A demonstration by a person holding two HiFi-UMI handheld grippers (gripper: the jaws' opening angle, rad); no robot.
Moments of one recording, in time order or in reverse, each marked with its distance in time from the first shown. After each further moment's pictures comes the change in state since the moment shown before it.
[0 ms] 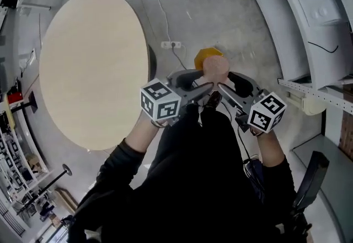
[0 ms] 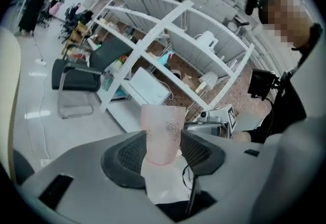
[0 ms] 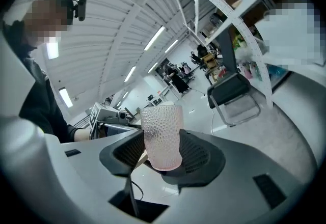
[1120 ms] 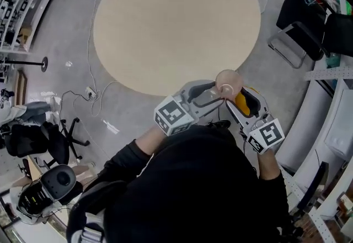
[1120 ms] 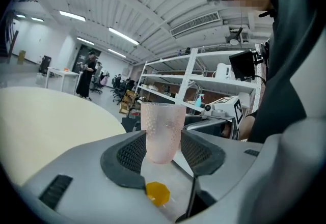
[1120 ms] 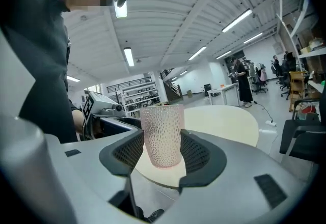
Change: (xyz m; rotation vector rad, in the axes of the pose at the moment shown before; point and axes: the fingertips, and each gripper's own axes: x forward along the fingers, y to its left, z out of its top) left arm -0.299 -0.009 -0.024 0.155 -0.522 0.609; right arm 0.164 0.258 -0.022 -0.597 0.201 0.562
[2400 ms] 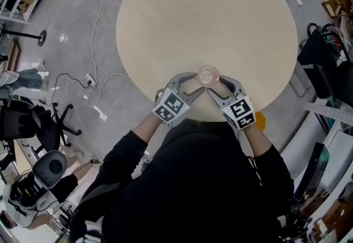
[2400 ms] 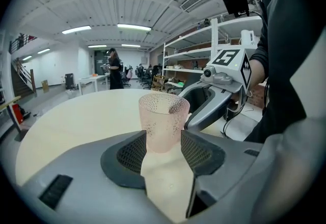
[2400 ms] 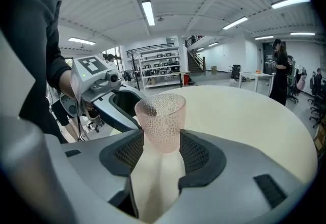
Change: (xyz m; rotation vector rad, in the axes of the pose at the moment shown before) left arm -0.179 0.277 -0.082 0.127 0.252 0.346; right arm 0.339 0.045 -0.066 -0.241 0.401 0.196
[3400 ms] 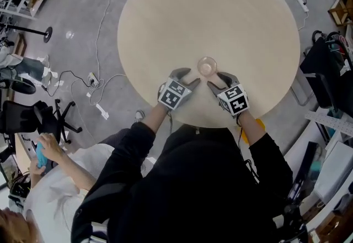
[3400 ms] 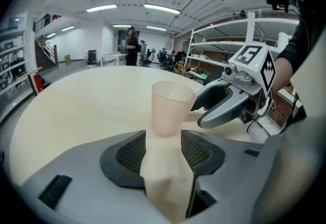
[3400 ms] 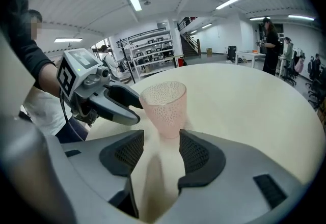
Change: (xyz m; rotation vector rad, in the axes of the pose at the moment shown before) left arm 0.052 0.061 -0.050 -0.248 0.165 0.148; right arm 0.052 -0.060 -0.053 0.110 0.164 0.003
